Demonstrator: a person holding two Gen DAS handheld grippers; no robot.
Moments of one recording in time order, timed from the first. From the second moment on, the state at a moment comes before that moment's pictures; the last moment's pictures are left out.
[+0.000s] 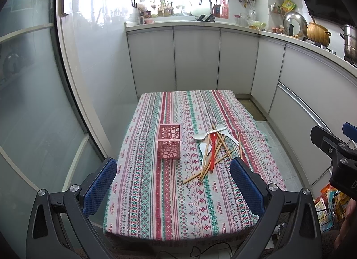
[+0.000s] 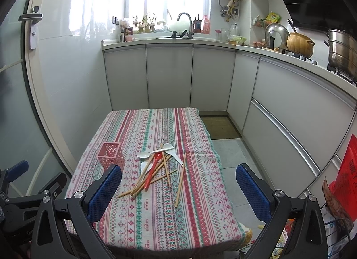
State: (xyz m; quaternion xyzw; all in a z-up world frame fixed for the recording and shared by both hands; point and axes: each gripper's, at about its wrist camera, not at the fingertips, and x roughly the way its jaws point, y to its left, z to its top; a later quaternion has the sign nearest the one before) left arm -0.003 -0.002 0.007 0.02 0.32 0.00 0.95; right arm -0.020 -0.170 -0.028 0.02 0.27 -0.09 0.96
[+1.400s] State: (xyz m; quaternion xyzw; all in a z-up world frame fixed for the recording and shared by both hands) left arm 0.332 -0.104 -0.187 0.00 0.60 -0.11 0.79; right arm 0.202 -0.334 -0.211 0.26 0.49 -0.03 0.83
